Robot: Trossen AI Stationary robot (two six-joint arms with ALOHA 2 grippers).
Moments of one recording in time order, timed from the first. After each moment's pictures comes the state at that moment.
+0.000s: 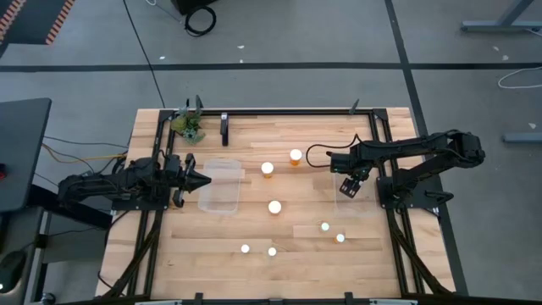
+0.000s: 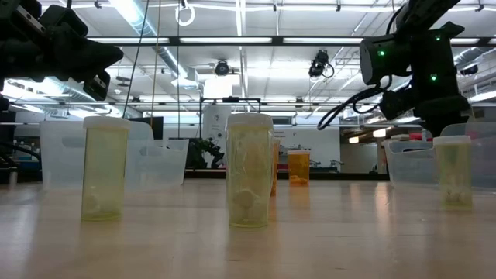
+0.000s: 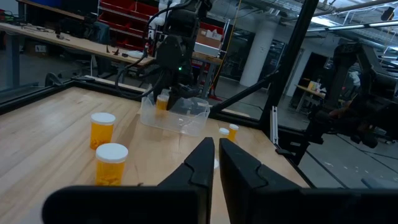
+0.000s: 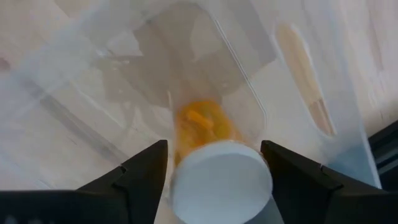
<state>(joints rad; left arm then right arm) 0.08 0.03 0.01 0.10 0.13 -0.28 -0.16 1.28 0.71 -1.08 0.08 0.51</state>
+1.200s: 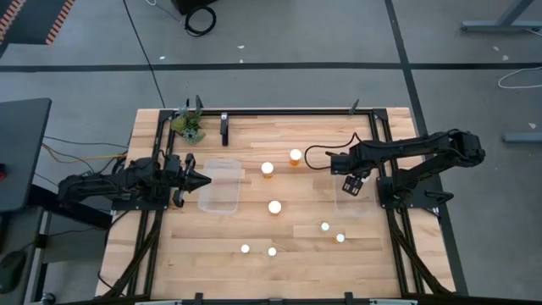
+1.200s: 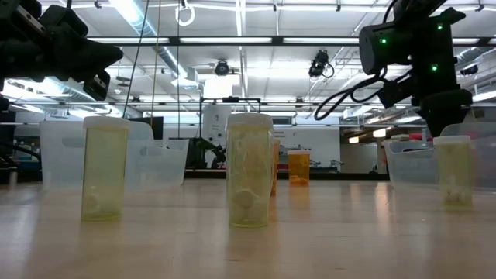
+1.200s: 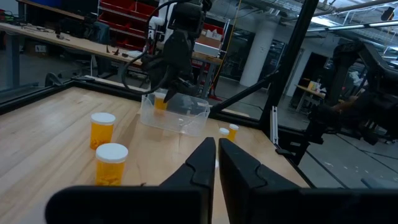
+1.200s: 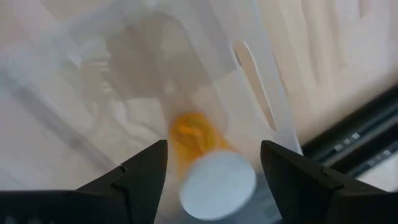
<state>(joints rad) 0.08 0.03 0.01 0.10 0.13 -0.28 -0.11 1.28 0.78 -1.18 0.20 0.47</state>
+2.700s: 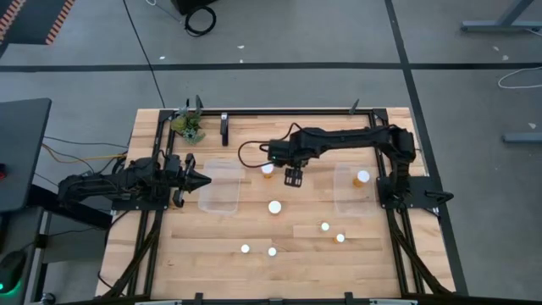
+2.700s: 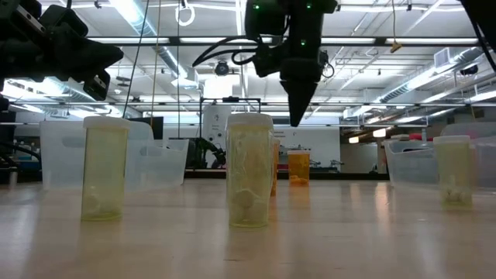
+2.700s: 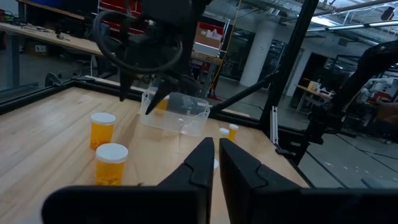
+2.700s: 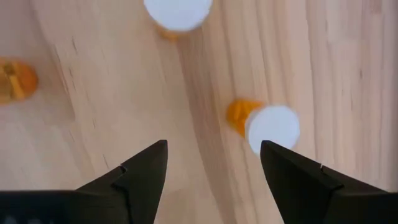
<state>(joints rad) 0.08 0.03 0.01 0.10 0.12 -0.28 -0.11 1.92 1.65 -1.13 0.19 0.09</state>
